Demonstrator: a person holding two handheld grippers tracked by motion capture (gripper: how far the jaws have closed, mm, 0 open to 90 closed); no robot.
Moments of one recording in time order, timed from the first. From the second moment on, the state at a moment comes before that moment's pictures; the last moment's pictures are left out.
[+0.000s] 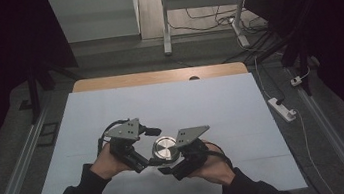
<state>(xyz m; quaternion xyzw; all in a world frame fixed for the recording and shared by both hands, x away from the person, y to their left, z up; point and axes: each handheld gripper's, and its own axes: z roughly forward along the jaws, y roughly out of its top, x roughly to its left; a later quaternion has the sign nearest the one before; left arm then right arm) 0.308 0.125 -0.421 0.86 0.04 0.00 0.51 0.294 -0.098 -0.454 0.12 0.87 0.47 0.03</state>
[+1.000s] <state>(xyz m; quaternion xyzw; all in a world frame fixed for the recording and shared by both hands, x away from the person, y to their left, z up) 0.303 0.122 -0.412 0.84 0.09 0.01 0.53 0.299 -0.107 -0.448 0.14 0.87 0.48 0.05</state>
